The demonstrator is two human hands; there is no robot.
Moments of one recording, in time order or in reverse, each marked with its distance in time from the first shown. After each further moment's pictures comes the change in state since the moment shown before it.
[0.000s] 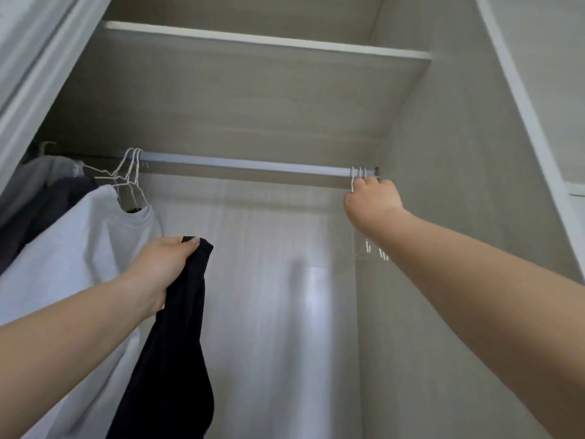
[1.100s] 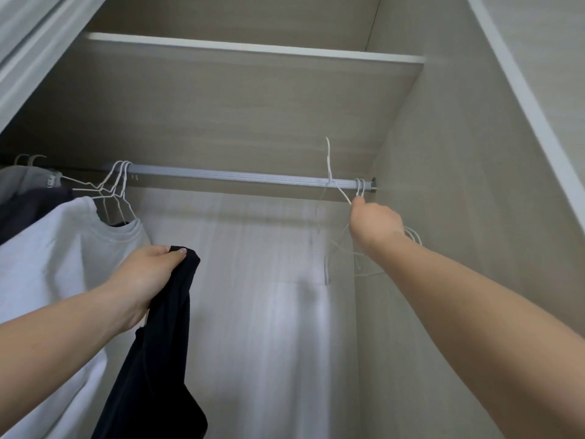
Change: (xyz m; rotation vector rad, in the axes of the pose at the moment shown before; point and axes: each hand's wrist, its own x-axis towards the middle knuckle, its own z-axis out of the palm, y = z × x) left_hand 0.026 -0.008 0.021 0.117 0.028 0.107; right_hand 0.025 0.012 0.053 0.548 0.048 0.250
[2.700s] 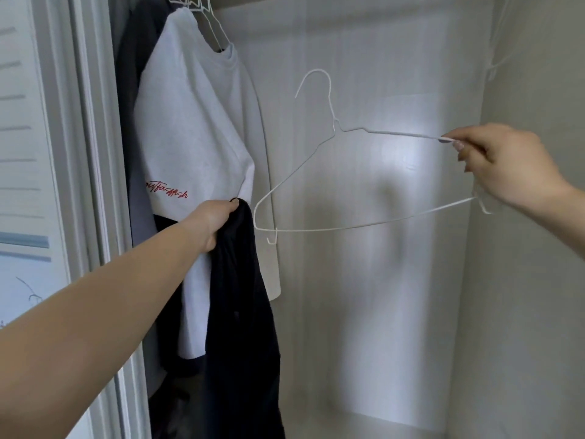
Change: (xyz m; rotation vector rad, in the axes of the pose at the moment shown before) left_hand -0.074 -0.162 -0.143 0.172 0.024 -0.613; right_hand -0.212 -0.029 0.099 0.629 -0.033 -0.287
